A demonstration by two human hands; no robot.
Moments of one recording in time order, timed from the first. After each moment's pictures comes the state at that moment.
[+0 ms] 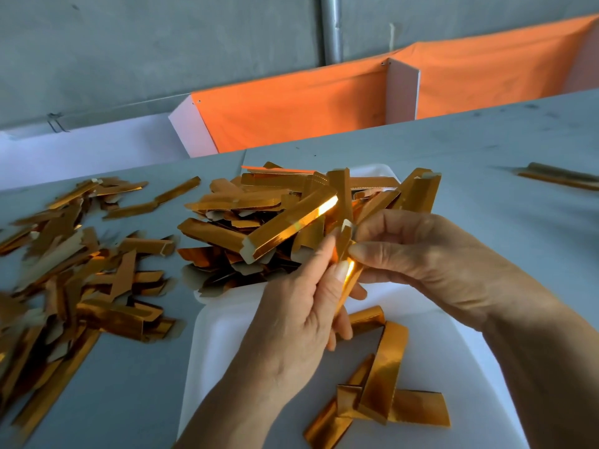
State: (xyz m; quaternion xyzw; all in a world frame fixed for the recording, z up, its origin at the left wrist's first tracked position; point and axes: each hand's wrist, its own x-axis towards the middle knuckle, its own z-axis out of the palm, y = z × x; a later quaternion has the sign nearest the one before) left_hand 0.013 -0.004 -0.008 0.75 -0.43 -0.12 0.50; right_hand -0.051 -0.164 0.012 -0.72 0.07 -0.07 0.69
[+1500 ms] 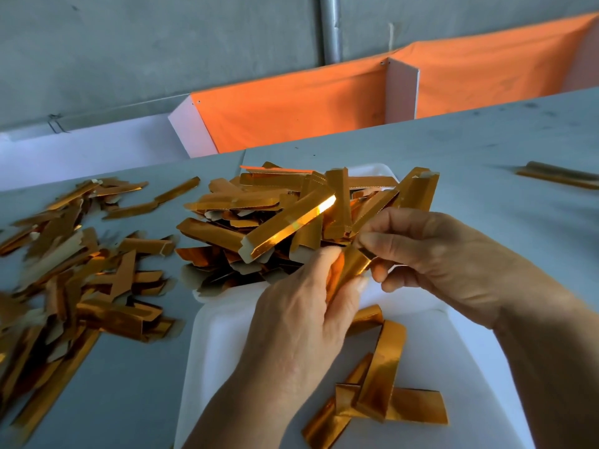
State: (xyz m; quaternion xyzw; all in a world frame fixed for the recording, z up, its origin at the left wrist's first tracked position) left_hand 0.006 -0.009 -0.006 0.82 -0.45 0.07 0.34; right_hand -0.055 -0.171 0.012 -0.73 0.08 -0.07 0.67
